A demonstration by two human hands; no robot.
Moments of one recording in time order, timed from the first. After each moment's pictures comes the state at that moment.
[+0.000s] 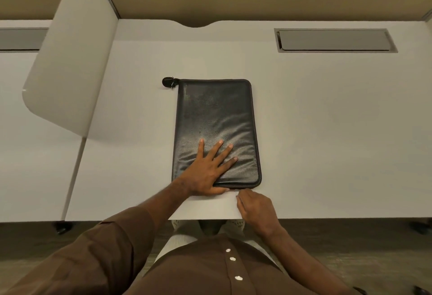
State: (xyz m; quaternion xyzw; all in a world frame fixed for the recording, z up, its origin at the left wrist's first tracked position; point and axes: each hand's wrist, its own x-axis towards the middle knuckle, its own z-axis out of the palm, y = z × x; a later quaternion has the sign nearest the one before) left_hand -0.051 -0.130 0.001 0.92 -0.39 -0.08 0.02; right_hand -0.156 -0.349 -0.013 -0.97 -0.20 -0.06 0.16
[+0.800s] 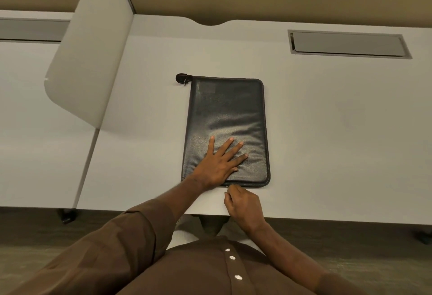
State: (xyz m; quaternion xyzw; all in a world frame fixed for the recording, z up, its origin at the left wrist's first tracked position) left_hand -0.051 -0.135 -0.013 0.94 -0.34 -0.07 0.02; right_hand -0.155 -0.291 -0.008 -0.97 -0.17 -0.03 0.19
